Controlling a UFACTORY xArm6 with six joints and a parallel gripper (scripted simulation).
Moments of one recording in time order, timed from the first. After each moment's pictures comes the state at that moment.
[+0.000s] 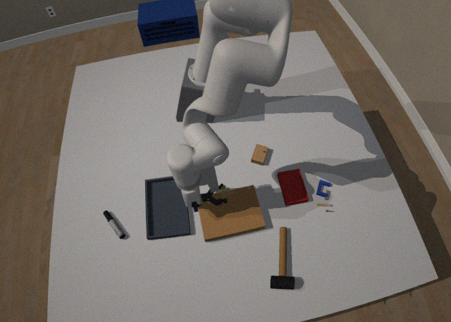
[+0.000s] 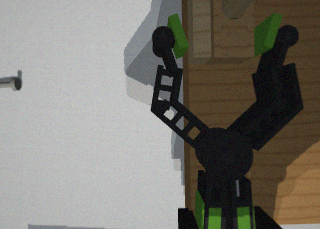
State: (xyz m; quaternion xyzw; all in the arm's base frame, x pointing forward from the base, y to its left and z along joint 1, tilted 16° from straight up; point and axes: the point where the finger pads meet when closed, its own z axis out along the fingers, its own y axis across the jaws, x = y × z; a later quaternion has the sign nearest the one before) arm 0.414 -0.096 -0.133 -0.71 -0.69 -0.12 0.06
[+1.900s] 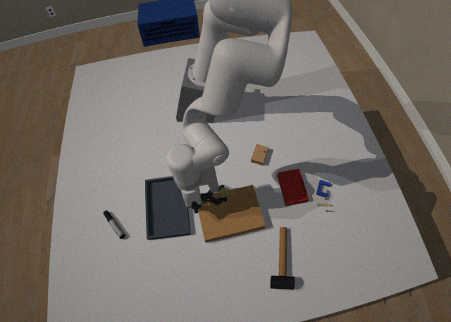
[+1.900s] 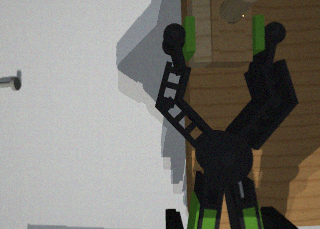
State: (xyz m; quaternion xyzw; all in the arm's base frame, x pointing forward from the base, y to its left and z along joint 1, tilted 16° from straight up) arm 0.414 -0.096 -0.132 -0.71 -0.69 -0.12 0.06
